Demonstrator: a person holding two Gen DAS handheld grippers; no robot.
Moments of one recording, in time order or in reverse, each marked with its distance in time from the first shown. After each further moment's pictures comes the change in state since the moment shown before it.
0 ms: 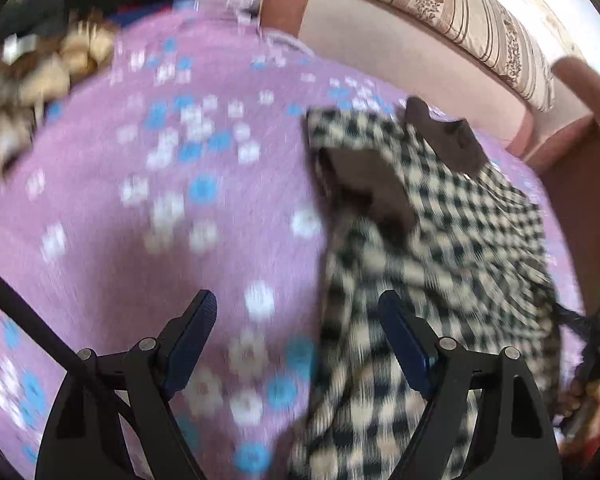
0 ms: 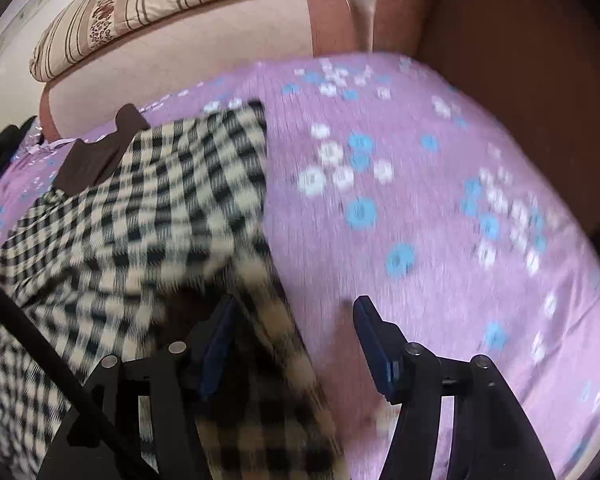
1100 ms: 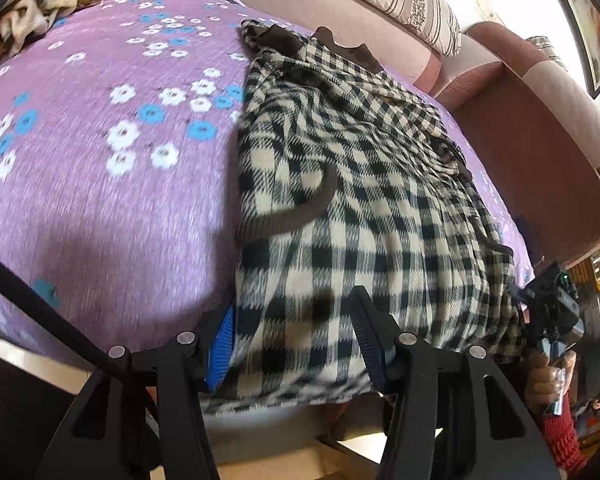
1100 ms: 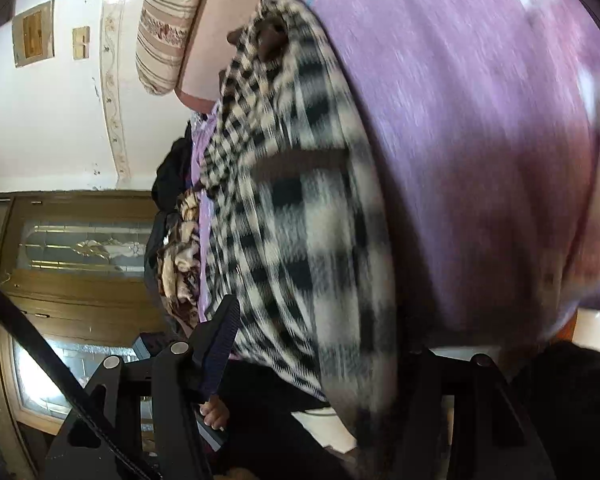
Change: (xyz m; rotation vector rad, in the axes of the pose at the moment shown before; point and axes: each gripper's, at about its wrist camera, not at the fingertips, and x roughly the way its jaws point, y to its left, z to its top) left arm -0.077 0.001 -0.188 0.086 0.049 -0.233; right arm -0.065 -0.056 -0.228 0.436 0.347 0.914
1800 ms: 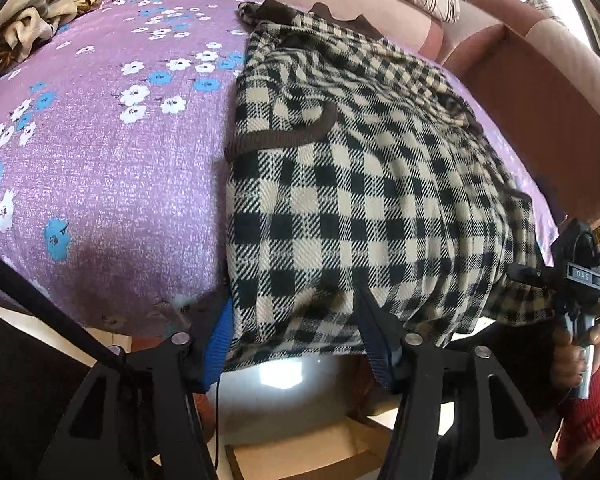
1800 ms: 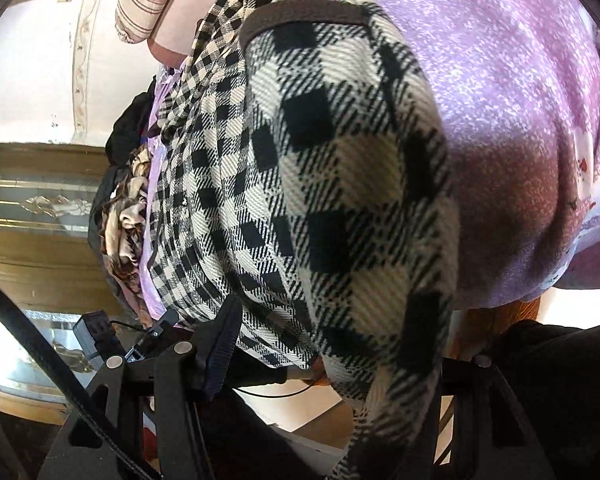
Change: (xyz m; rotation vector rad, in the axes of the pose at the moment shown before) left arm 0.001 -0.012 -0.036 0.091 0.054 0.121; right arm 0.040 0.019 -0.024 -0.107 0.068 -0.223
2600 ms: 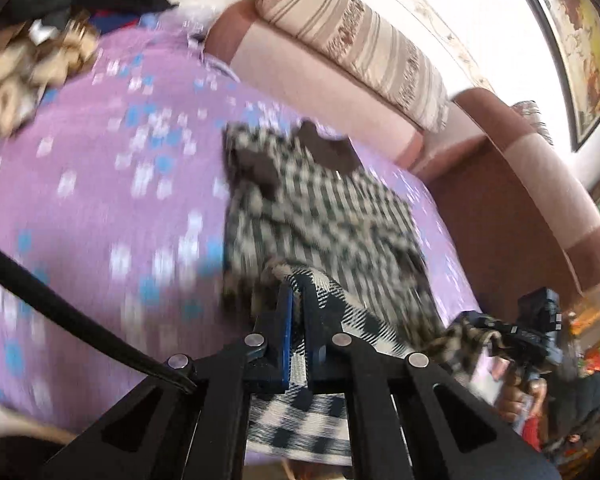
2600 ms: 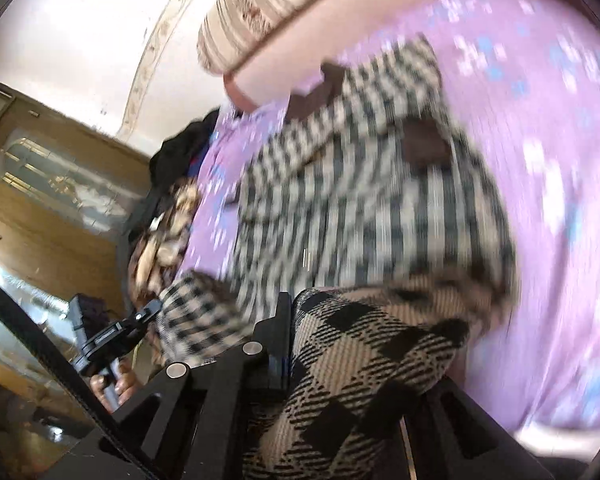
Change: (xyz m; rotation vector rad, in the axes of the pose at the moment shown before) left arm -0.060 0.021 0.172 -0.149 -0.212 -0.176; right arm -0.071 0.114 0.106 -0.255 -0.206 0.016
